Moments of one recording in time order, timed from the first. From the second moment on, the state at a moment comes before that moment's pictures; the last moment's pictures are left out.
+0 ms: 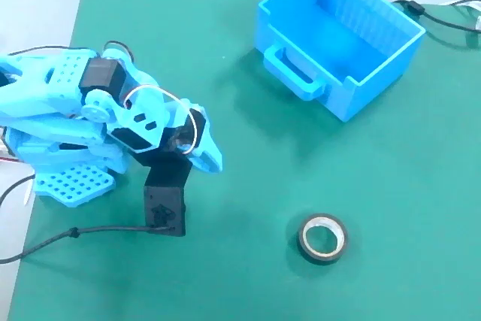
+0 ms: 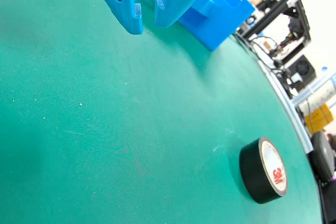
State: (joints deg) arm 12.0 189.5 171.6 64.9 -0.6
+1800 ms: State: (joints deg) arm 27.8 109.4 98.3 78.8 -2.5
